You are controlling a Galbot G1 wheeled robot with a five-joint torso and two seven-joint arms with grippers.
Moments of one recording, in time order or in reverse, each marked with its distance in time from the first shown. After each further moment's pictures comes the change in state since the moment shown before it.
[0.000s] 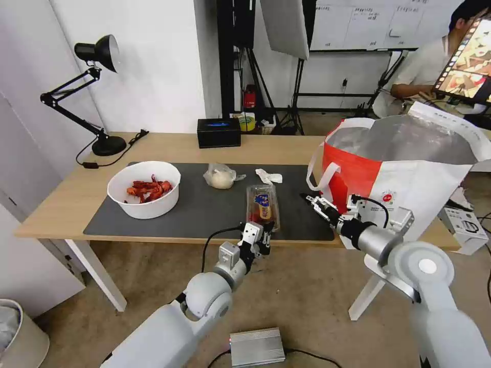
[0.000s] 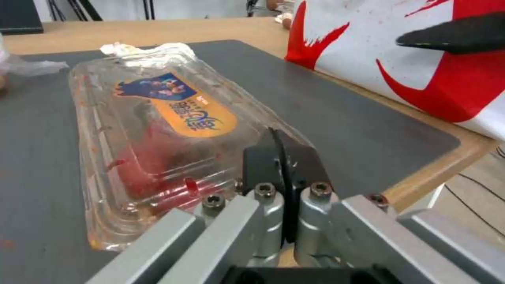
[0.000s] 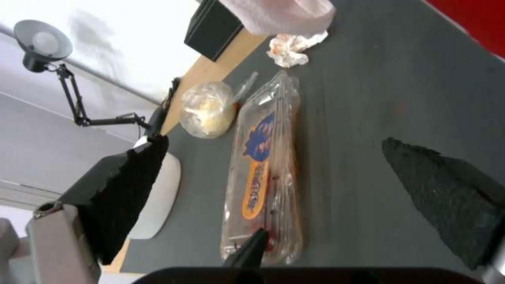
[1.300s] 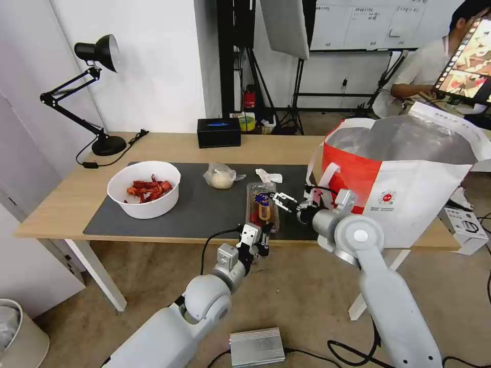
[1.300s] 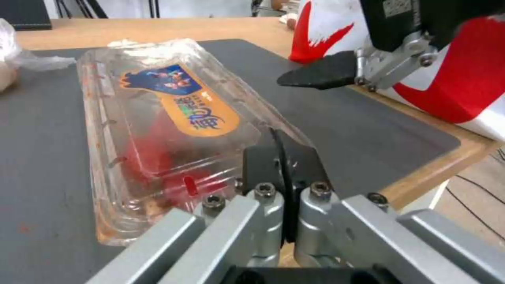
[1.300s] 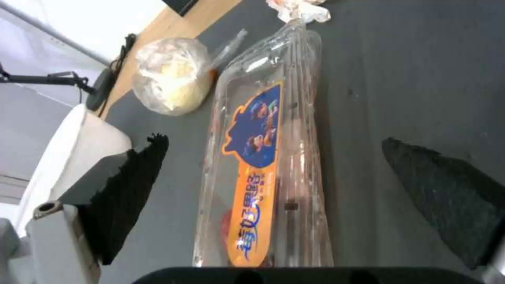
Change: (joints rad) left arm 0.021 0.002 -0.012 -0.018 -0.002 0.002 -0.014; right arm 0.219 0.084 -0.262 -0.166 -0.173 -0.001 0.135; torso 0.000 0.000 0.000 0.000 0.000
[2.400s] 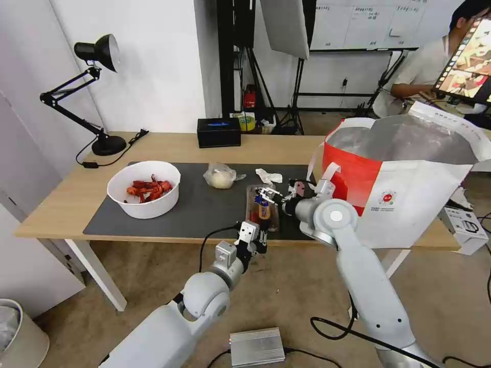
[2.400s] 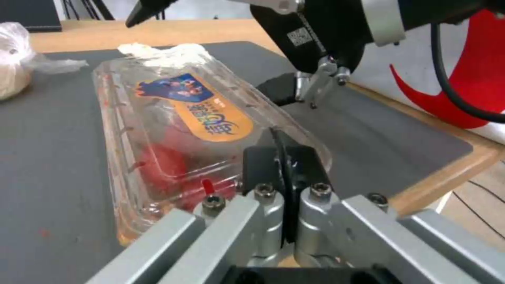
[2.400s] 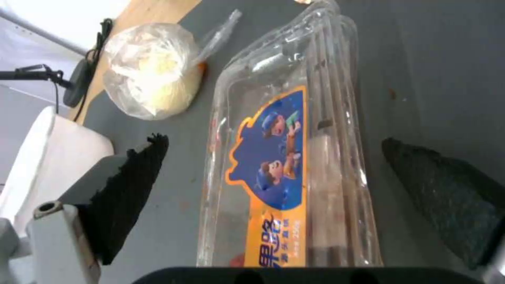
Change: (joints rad) left arm -0.004 0.003 -0.009 -0.002 -0.008 0.002 -0.007; right arm 0.142 0.062 -0.078 -0.170 0.037 0.000 0.078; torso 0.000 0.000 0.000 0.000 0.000
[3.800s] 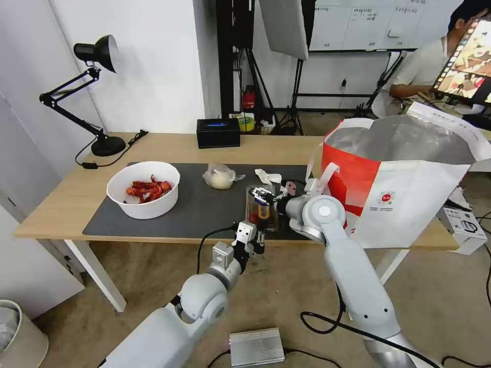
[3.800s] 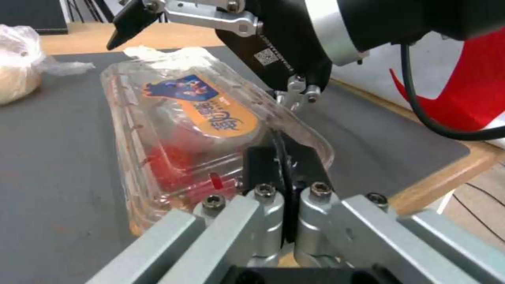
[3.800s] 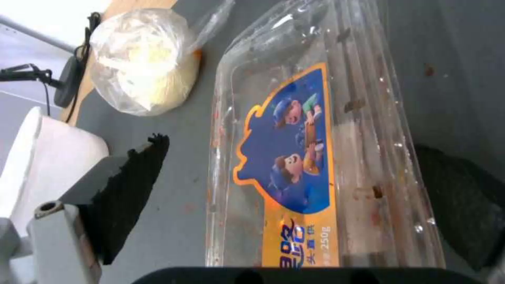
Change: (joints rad) left arm 0.021 0.004 -0.021 -0.013 0.004 -0.007 0.005; right arm 0.033 0.049 -0.031 -0.058 0.021 -0.001 0.058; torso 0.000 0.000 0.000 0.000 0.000
